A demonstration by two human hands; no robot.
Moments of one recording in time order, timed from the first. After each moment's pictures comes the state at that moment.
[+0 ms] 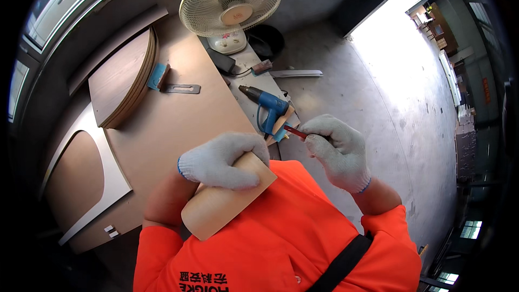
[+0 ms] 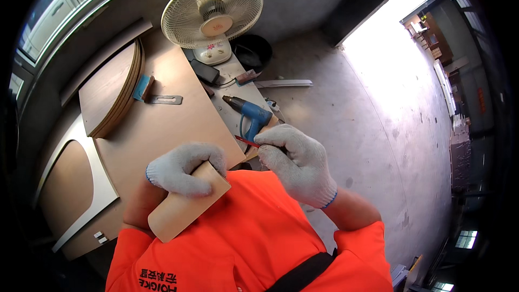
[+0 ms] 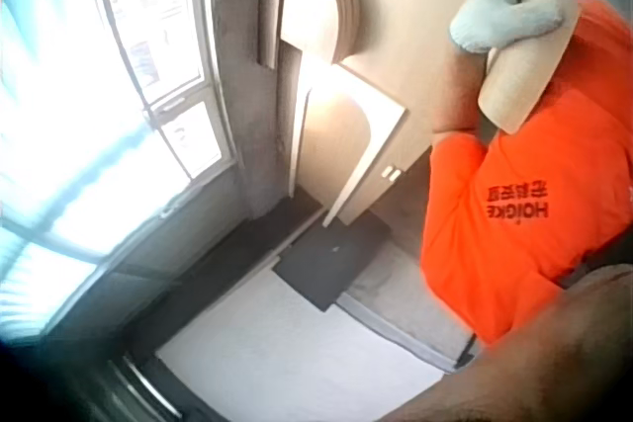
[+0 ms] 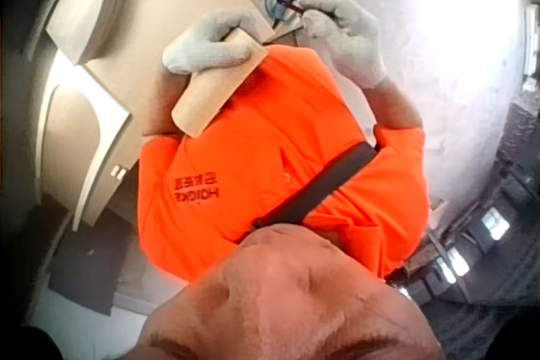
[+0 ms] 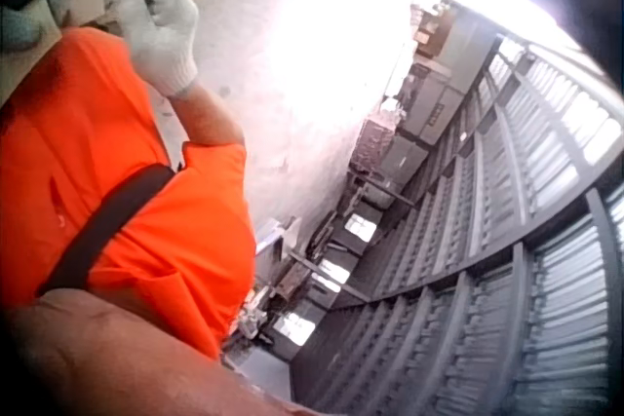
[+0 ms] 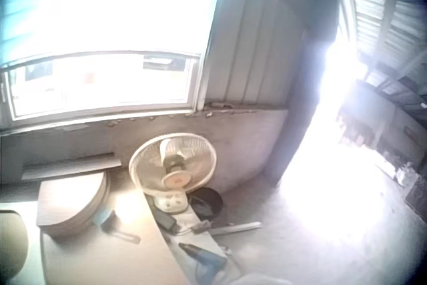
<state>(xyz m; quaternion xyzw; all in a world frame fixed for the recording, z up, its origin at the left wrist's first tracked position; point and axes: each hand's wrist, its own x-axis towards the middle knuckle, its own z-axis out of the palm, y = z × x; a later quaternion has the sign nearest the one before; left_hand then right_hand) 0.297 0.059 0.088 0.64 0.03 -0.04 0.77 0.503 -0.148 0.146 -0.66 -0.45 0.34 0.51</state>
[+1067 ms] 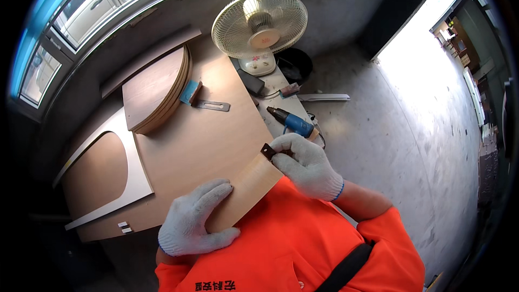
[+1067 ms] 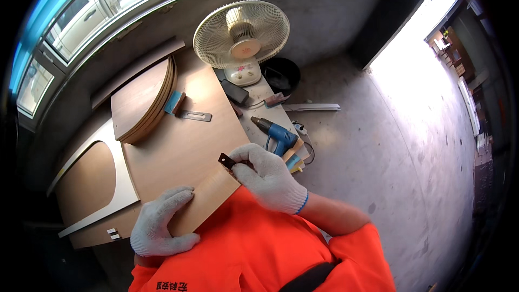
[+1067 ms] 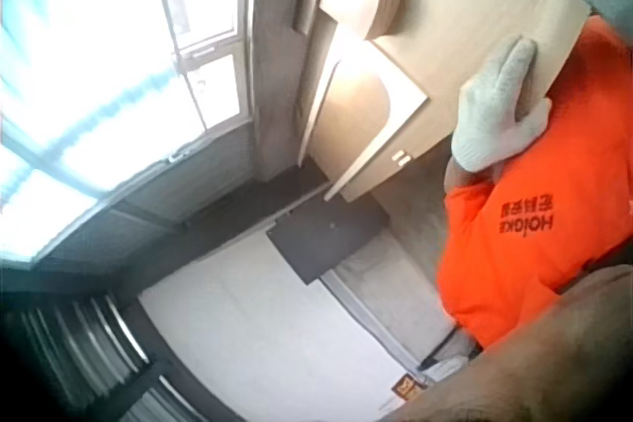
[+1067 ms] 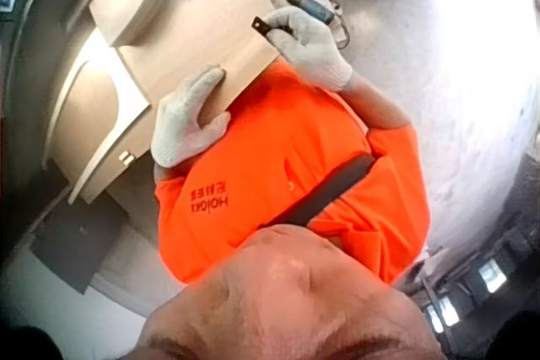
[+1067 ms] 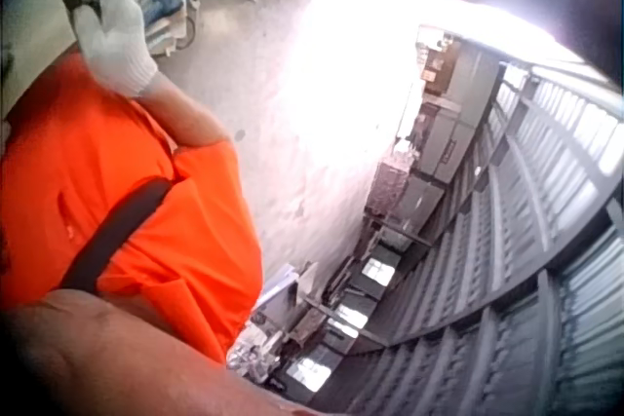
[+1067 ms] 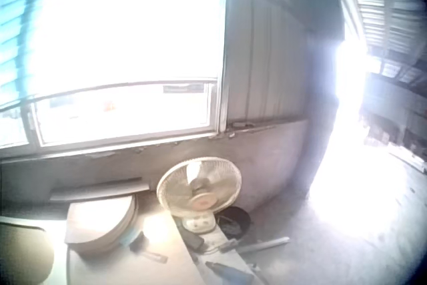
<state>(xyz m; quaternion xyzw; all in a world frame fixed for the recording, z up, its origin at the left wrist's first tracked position) 0.174 -0.019 0.150 0.86 0.25 0.13 0.42 0.469 -0.097 0.098 -0.56 -0.45 0.47 0.52</state>
